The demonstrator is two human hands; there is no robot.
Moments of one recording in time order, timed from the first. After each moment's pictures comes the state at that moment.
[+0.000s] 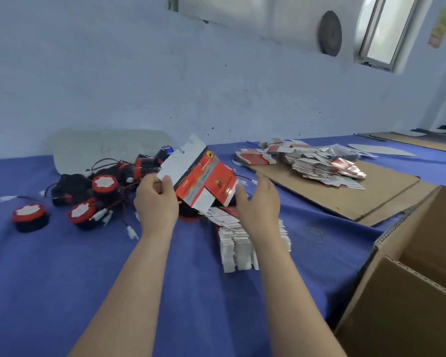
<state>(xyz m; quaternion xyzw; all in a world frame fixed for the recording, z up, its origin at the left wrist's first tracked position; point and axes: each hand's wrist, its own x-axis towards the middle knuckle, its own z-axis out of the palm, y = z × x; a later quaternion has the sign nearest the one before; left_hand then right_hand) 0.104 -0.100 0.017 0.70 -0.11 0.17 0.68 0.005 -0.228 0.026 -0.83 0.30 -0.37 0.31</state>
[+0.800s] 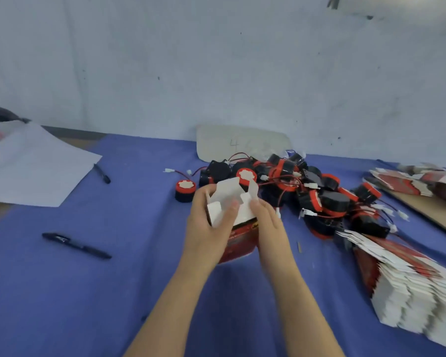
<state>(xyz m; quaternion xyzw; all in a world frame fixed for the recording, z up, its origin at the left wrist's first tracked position) 0.121 0.067 -0.031 0.67 -0.14 0.21 0.70 0.111 -0.044 -0.034 -0.69 0.01 -0.16 0.71</state>
